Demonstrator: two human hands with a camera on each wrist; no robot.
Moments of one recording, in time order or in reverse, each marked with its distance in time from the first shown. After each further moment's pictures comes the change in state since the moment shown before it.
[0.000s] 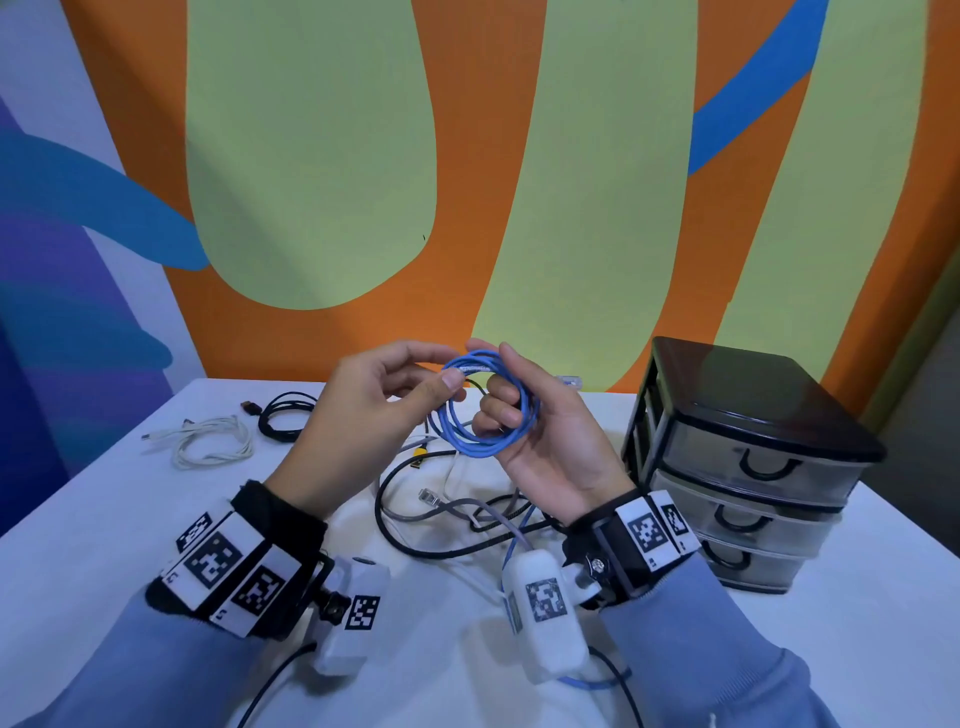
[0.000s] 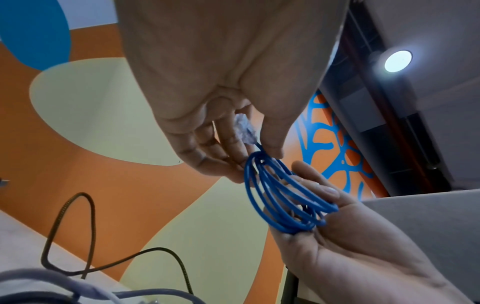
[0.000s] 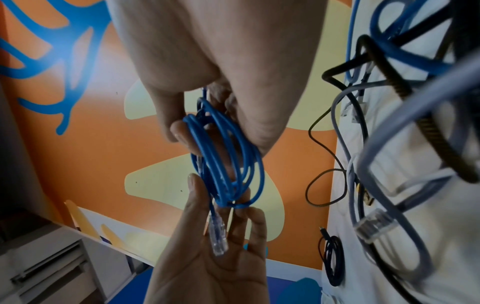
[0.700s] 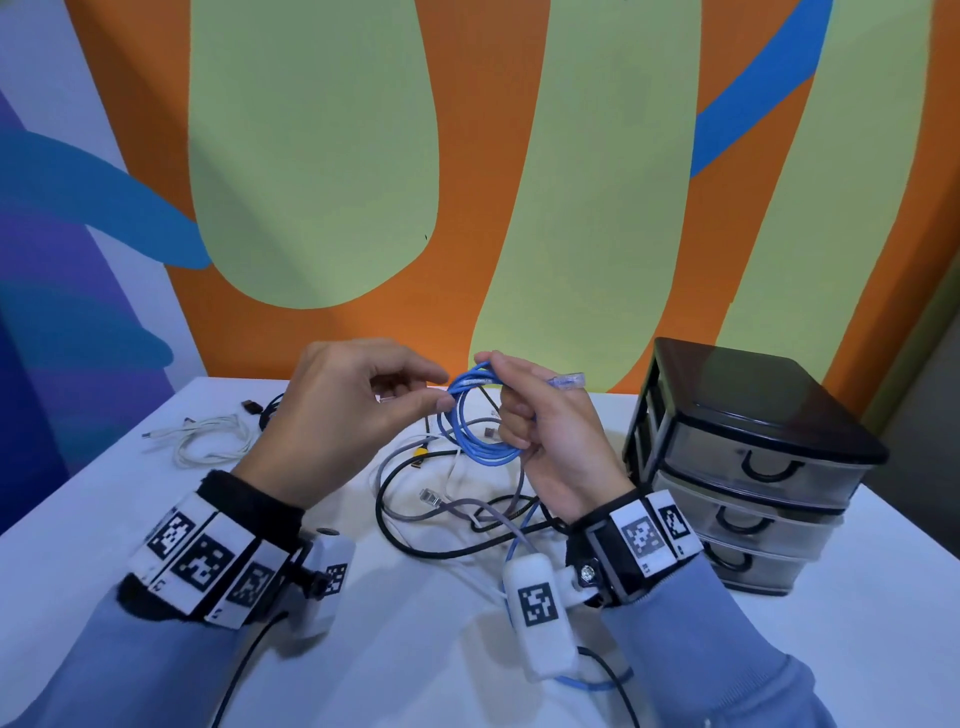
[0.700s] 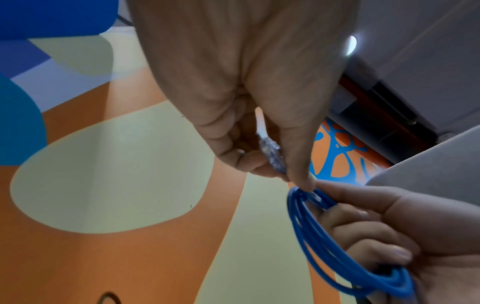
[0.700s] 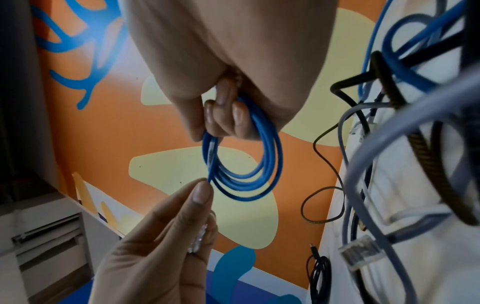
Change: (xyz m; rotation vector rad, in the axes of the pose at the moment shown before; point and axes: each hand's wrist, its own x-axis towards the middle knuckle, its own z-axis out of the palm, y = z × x) left_hand 0.001 0.005 -0.024 0.494 0.034 0.332; right_hand 0.004 0.003 -0.004 -0.374 0.187 -0.162
